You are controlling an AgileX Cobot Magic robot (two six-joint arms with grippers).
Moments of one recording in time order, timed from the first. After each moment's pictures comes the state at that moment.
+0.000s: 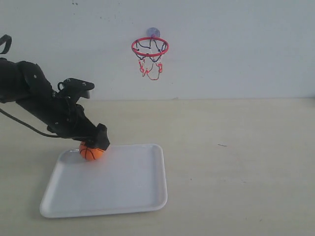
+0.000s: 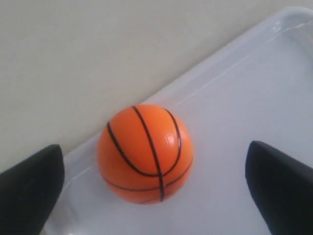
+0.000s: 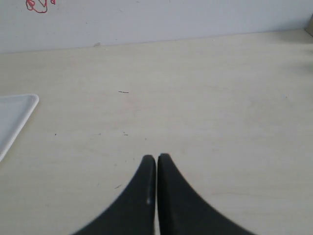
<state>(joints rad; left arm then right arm) -0.23 2.01 -1.33 -0.36 0.54 0.56 0.14 0.01 0.00 0.01 0.37 0.09</state>
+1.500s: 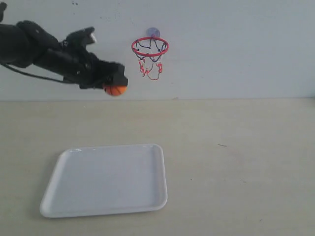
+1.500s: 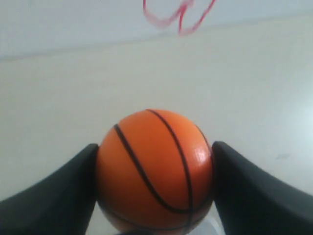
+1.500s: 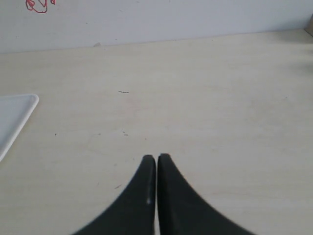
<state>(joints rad) -0.22 2.10 -1.70 -0.77 0.57 0.58 0.14 0.01 0.00 0.01 0.37 0.09</state>
